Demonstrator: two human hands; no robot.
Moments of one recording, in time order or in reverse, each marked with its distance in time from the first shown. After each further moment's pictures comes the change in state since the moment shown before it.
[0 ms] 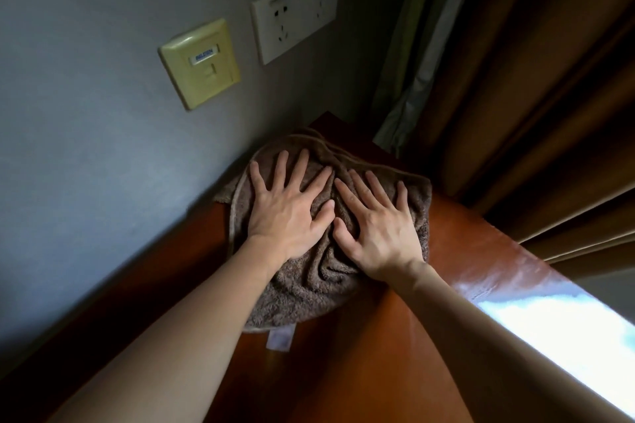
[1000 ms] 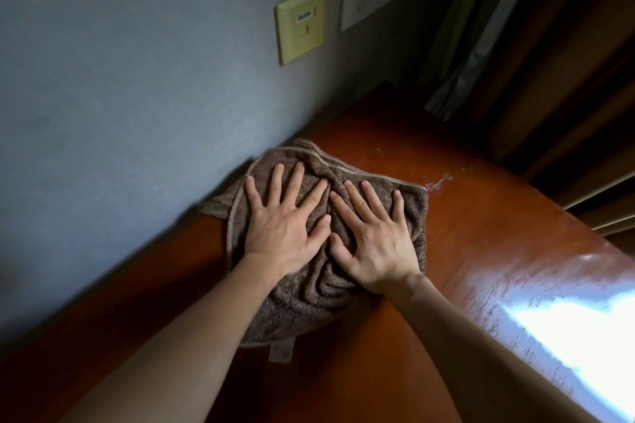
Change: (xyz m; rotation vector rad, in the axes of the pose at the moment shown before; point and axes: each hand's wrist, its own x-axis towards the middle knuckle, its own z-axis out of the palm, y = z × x) left_hand -0.147 -0.056 0.006 -0.010 -0.038 -0.112; right_hand -0.078 -0.109 0.023 -0.017 -0.059 -0.137
